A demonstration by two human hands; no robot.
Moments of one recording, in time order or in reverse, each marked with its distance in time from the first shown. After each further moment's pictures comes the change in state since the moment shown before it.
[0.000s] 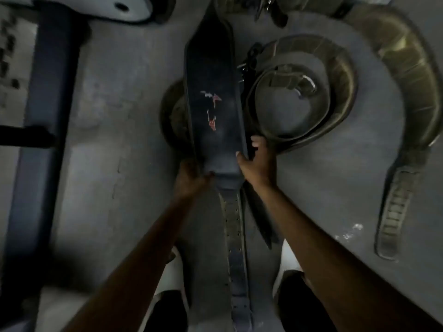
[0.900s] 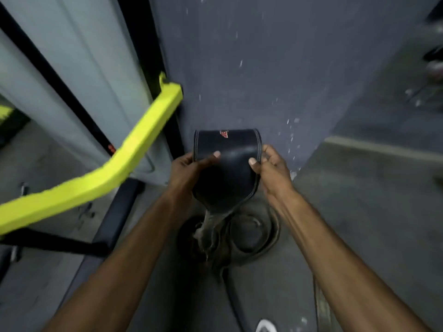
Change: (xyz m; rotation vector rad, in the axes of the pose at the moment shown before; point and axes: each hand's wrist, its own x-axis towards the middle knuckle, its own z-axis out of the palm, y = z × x) left_hand -0.279 0.560 -0.145 -0.514 -0.089 0.360; right_hand -0.136 -0.439 -0.371 0.775 -0.116 -0.260
